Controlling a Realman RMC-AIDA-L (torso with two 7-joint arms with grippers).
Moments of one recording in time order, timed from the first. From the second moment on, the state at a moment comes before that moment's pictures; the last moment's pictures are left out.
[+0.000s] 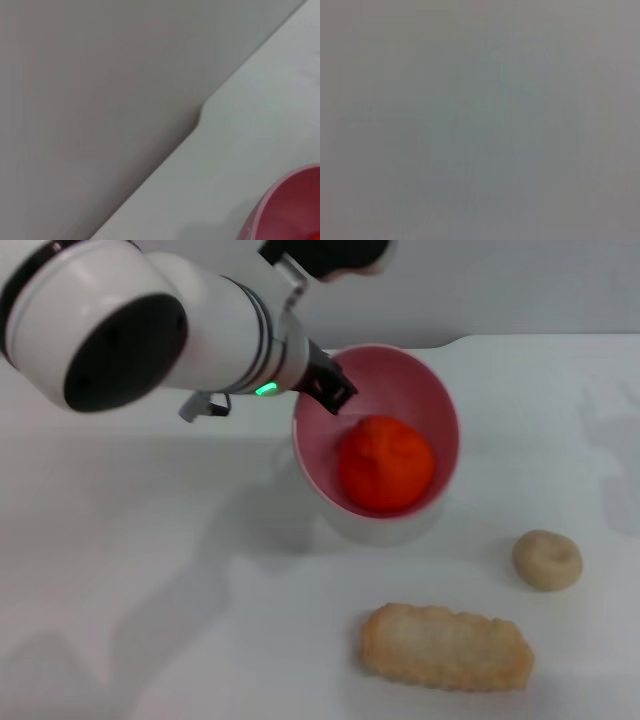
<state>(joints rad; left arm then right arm) -0.70 -2.07 1.91 1.53 -0.22 -1.11 0.06 -0.11 2.09 -1.73 -1.55 0.34 -0.06 -0.31</state>
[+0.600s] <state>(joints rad) -0.64 -2.07 2.06 1.53 -0.18 -0.76 0.10 -0.15 2.09 -1.66 -1.60 0.34 0.01 -0.22</state>
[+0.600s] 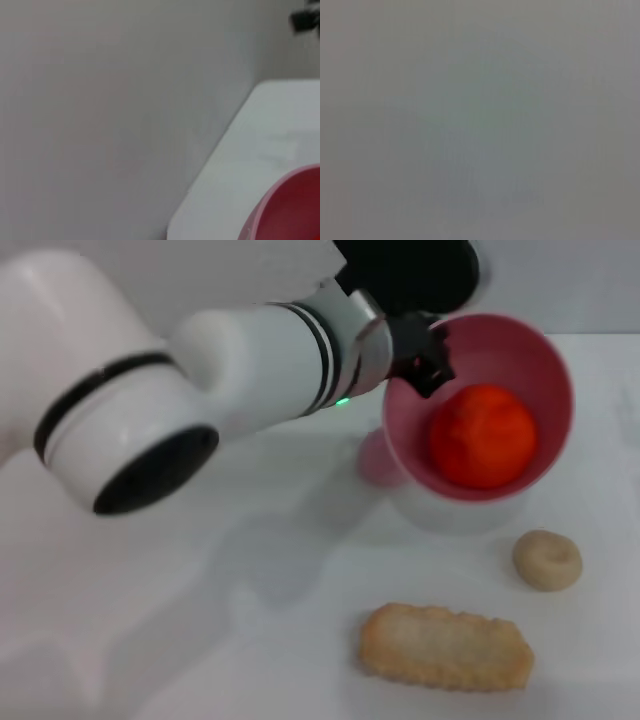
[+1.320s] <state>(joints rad) -0.47 -2.07 2.18 1.45 0.18 -0.19 0.11 -0.14 2.09 -1.66 -1.64 0.34 0.09 -0.21</state>
